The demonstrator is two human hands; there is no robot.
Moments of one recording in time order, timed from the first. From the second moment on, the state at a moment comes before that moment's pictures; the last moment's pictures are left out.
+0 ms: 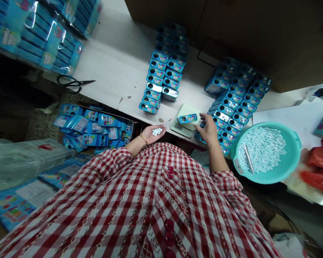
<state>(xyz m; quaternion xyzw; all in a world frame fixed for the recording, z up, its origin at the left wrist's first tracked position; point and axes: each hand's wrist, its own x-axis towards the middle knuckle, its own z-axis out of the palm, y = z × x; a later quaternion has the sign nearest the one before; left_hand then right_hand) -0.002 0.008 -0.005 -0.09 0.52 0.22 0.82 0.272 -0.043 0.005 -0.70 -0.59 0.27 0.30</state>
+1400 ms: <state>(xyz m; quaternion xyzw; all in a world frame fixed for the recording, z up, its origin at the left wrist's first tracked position) 0.034 0.042 -0.004 -0.07 0.46 0.25 0.85 0.240 -0.032 -0.008 -0.69 -0.56 0.28 0.36</state>
